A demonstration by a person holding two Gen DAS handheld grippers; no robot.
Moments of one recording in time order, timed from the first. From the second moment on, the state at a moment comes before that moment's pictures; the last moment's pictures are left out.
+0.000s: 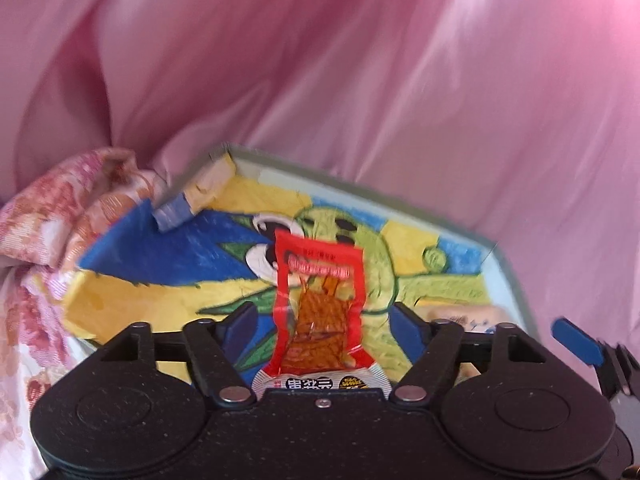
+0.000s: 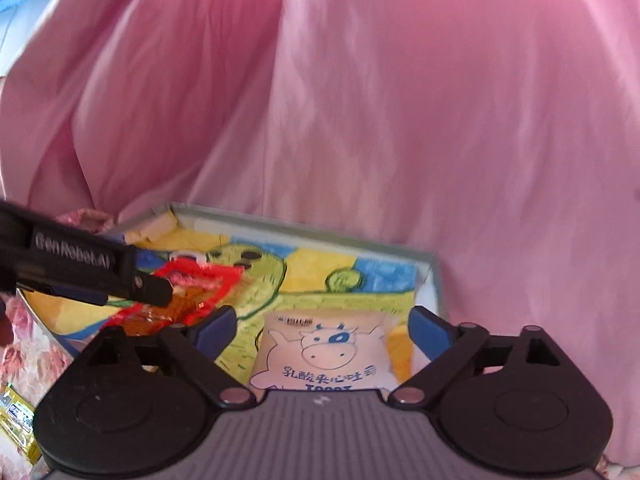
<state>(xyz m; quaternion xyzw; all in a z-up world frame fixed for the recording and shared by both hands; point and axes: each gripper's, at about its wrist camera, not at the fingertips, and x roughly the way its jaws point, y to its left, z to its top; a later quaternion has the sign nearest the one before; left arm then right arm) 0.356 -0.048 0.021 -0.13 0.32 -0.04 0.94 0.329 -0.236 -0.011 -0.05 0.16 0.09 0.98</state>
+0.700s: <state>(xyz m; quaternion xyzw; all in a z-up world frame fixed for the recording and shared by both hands) 0.175 -0.027 0.083 -0.10 0.18 -0.01 0.98 0.146 -0.228 0.028 -0.06 0.02 0.08 1.00</state>
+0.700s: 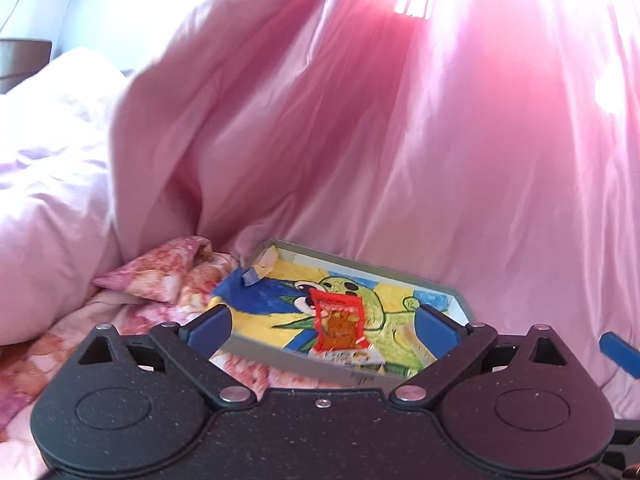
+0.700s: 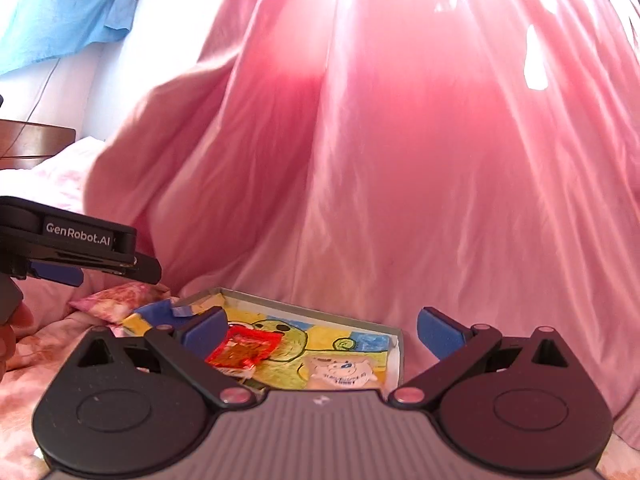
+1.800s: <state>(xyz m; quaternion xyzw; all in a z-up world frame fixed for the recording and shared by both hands) 0.066 0.002 -0.019 -0.04 0.36 -0.05 0.93 0.040 -0.203 -0.068 -0.08 0.24 0.10 0.96</state>
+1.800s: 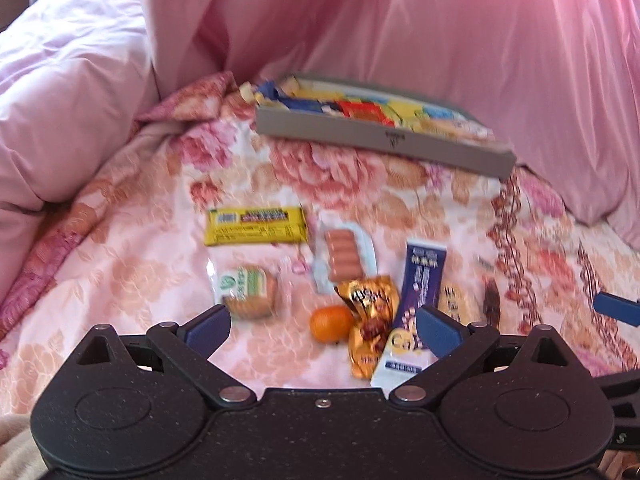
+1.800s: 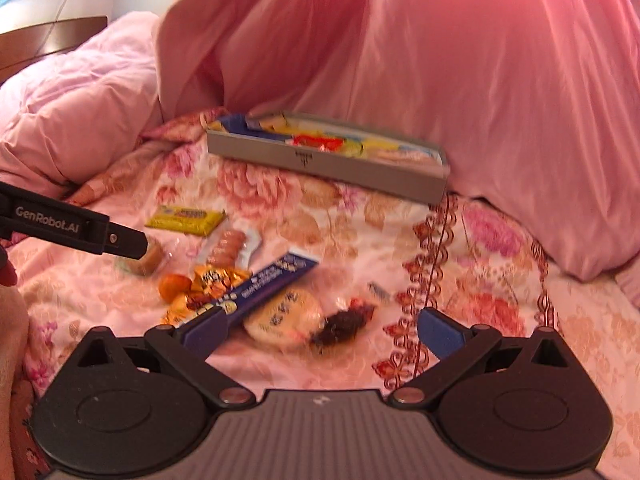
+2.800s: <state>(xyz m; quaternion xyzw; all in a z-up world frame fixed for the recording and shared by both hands) 0.089 -0.033 -0.058 0.01 0.40 -0.17 0.90 0.121 -0.236 -0.094 -0.01 0.31 0.13 0.94</state>
